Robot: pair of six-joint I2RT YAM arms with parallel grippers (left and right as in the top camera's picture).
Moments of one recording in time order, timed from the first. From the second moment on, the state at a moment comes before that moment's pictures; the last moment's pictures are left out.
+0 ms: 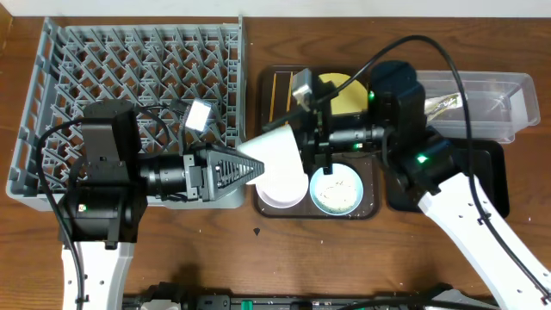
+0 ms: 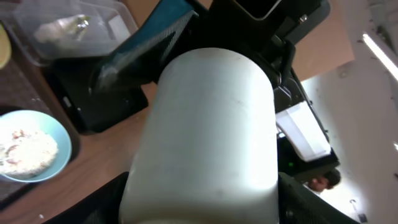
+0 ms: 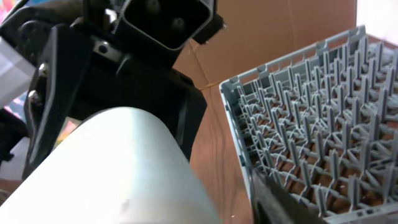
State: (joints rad) left arm -0.02 1.03 1.14 -0.78 1.37 -0.39; right arm 0.52 1.36 1.24 -0.20 -1.06 0.18
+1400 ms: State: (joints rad) left arm 0.38 1.35 1.15 -1.09 0.04 -0.36; right arm 0.44 1.36 1.24 -0.79 -0.54 0.12
